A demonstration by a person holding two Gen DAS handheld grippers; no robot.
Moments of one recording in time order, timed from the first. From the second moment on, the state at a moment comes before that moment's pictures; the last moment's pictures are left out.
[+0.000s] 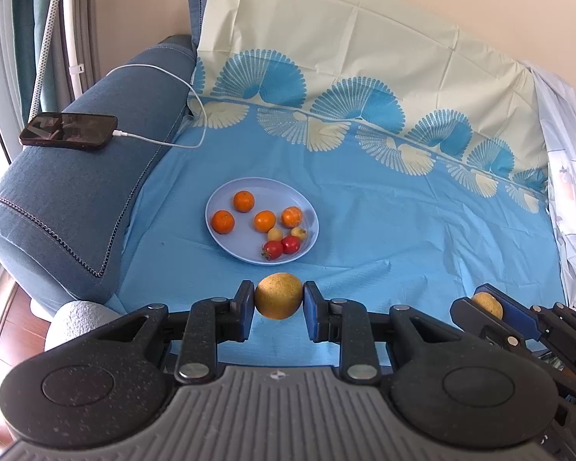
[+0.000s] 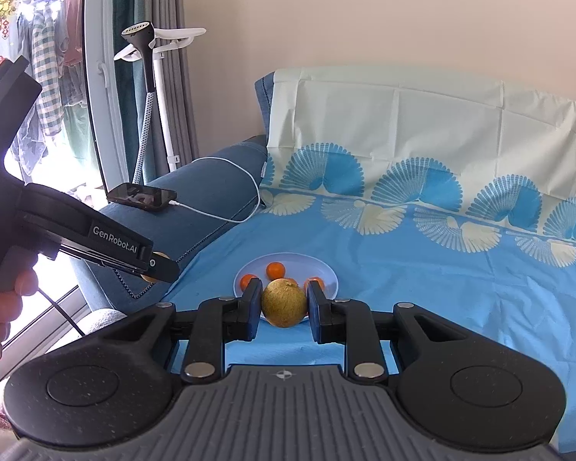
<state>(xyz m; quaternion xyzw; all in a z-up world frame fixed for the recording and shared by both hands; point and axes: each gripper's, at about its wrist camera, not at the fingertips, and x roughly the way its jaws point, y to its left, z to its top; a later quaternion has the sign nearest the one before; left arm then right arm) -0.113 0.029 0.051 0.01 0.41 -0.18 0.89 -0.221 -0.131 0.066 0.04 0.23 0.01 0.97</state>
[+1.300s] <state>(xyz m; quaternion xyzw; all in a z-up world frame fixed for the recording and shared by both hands) -0.065 0.027 0.037 0.00 0.43 -0.16 0.89 -0.179 -0.129 0.051 0.03 0.28 0.01 0.96</state>
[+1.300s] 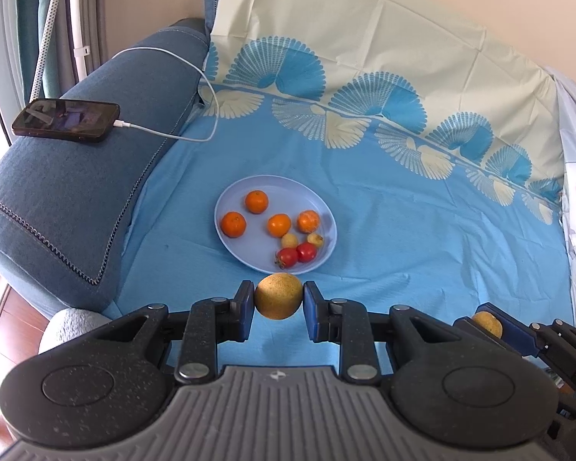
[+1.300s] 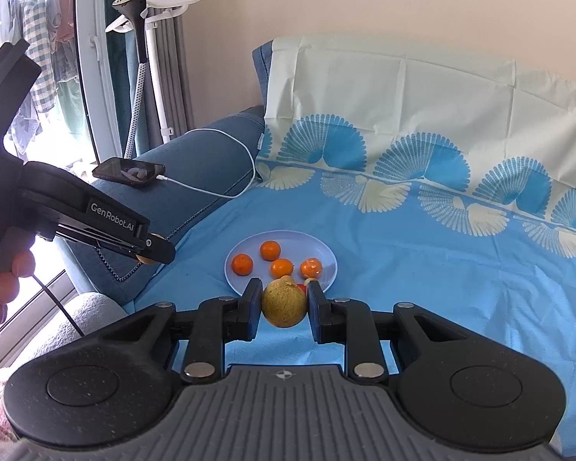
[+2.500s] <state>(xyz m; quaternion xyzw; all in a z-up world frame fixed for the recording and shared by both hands) 0.158 -0.033 -0.086 0.03 0.50 -0.11 0.86 0.062 -0.150 -0.063 0.02 0.36 0.04 0.93</state>
